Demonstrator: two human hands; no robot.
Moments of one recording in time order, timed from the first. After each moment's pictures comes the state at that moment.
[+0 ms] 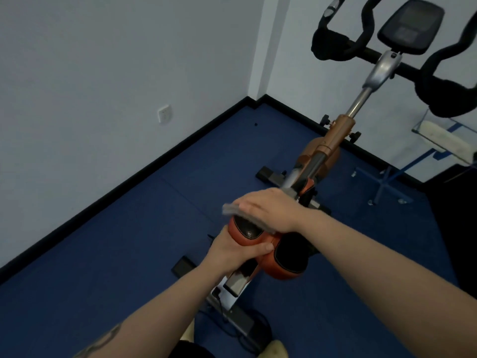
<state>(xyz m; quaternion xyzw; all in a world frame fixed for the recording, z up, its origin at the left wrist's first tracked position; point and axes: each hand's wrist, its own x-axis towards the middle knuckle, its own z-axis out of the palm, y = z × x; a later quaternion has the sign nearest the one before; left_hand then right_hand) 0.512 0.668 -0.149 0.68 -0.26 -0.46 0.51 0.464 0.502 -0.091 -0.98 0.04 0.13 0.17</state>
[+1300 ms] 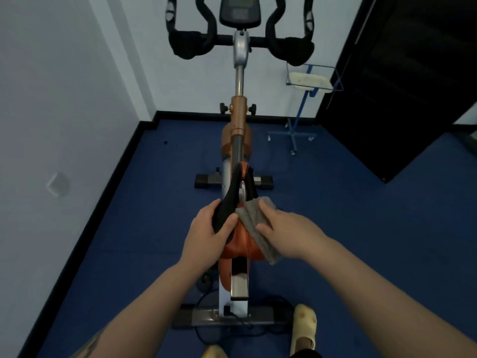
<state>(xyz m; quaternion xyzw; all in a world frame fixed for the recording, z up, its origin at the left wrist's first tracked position) 0.559 0.633 -0.137 0.68 -0.55 -0.34 0.35 0.373 0.593 -0.074 -0.79 0.56 0.11 0.23</state>
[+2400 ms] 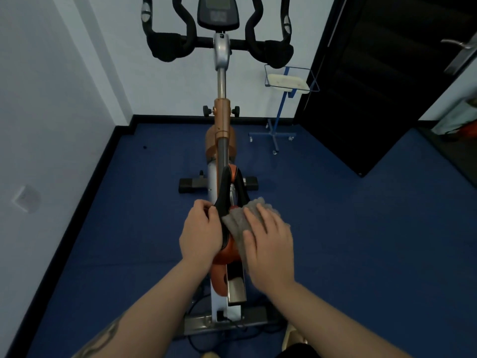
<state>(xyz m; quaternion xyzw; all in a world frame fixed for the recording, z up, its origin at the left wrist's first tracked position) 0.546 0.607 -0.127 0.77 -0.46 -0.28 0.34 0.405 0.645 -0.120 -0.75 0.61 -0.24 0.10</state>
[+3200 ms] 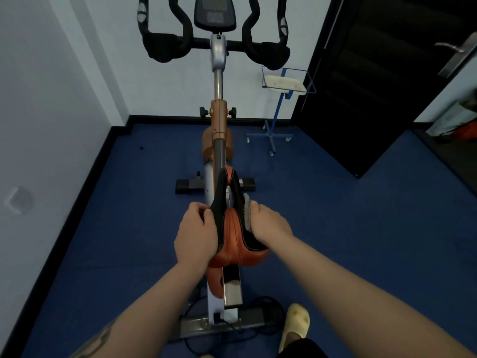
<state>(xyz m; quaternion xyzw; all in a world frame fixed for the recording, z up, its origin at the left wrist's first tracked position) 0.545 0.610 -0.125 0.77 -0.45 -0.29 0.35 0.400 0.573 -0.098 -0.62 0.71 -0.03 0.33</state>
